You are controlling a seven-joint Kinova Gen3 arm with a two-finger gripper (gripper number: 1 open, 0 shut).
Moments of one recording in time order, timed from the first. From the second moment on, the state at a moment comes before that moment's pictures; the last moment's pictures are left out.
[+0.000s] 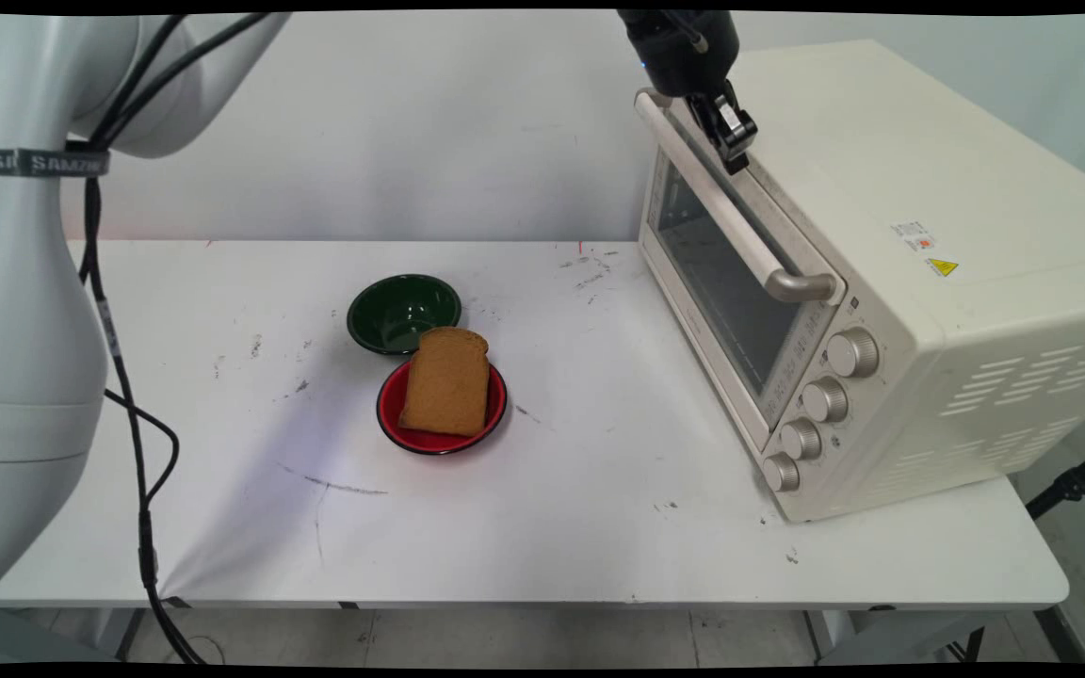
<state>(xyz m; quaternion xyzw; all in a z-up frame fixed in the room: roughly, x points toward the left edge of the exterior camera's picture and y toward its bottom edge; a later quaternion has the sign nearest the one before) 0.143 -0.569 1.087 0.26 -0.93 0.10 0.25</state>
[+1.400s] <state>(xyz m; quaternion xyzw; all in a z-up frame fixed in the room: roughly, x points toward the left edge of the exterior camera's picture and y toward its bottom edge) 0.146 -0.560 1.082 0.25 -0.93 0.10 0.23</state>
